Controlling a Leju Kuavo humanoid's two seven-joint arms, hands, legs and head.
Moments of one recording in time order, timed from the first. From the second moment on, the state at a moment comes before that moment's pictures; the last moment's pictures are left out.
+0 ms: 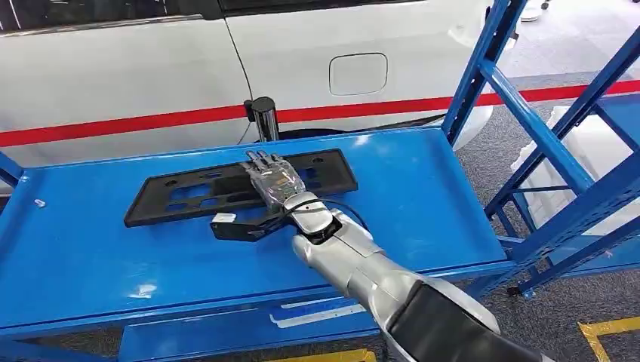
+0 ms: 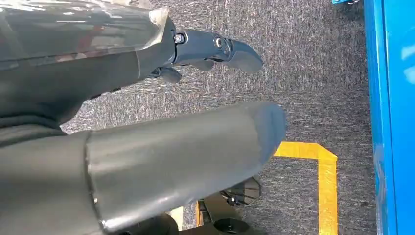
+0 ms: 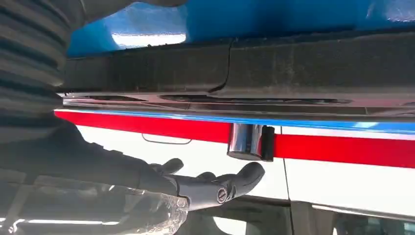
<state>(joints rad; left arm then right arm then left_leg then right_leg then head) -0.08 -0.12 0.16 -0.21 -0.16 0.21 -0.24 -0.86 0.29 0.82 -0.55 1.02 -0.25 0.10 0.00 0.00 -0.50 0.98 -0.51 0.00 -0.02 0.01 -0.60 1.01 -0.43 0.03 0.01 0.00</state>
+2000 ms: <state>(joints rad) -0.10 -0.05 0.12 -0.21 -0.19 0.10 -0.23 -0.77 0.23 0.67 -0.93 0.92 -0.51 -0.03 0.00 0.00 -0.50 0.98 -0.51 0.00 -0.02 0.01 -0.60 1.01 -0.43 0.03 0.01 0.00</state>
